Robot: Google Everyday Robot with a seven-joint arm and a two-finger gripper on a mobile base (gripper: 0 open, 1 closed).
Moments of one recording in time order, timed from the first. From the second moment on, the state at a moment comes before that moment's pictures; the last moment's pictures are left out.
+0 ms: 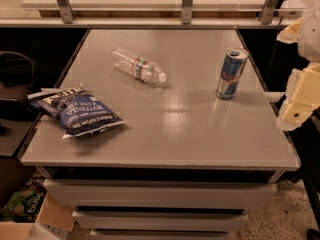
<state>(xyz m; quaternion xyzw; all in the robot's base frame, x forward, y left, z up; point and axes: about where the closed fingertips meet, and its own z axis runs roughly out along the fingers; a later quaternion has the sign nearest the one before) 0.438 -0.214 0.985 -0.60 0.78 -0.05 0.17</state>
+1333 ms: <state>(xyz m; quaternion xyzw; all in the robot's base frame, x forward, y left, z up) 0.495 -0.233 0.954 -0.58 0.76 0.00 0.29</state>
